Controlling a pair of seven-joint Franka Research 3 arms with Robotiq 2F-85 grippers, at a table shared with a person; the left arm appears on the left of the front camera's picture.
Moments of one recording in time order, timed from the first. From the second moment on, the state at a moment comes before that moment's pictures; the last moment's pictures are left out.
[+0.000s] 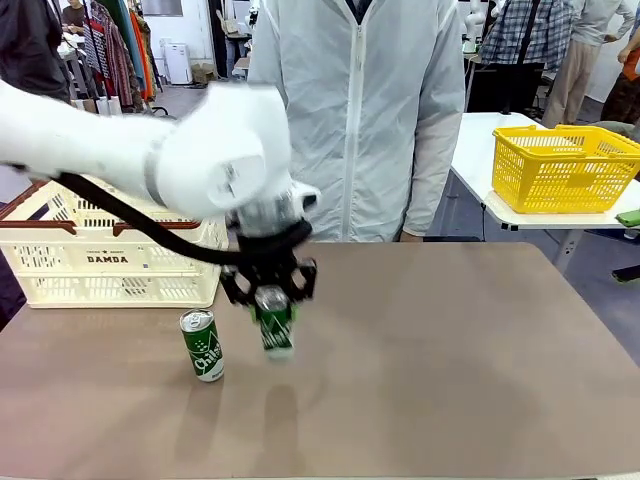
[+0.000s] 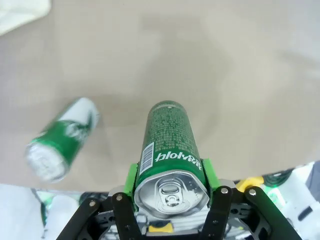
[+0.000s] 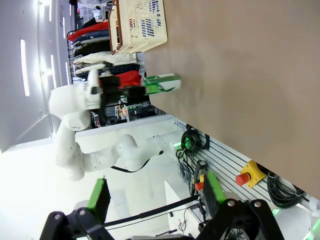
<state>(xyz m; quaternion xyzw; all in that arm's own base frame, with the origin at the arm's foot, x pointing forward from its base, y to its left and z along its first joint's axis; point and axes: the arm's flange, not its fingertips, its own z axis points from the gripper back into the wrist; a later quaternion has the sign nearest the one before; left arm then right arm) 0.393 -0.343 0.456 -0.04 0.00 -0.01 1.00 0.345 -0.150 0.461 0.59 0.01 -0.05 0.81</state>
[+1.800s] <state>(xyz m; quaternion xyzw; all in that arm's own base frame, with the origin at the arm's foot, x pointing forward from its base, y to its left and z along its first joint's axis) 0.607 -0.105 0.557 -0.02 -0.13 0.10 0.99 0.345 -0.150 0.461 0.59 0.01 -0.05 0.81</state>
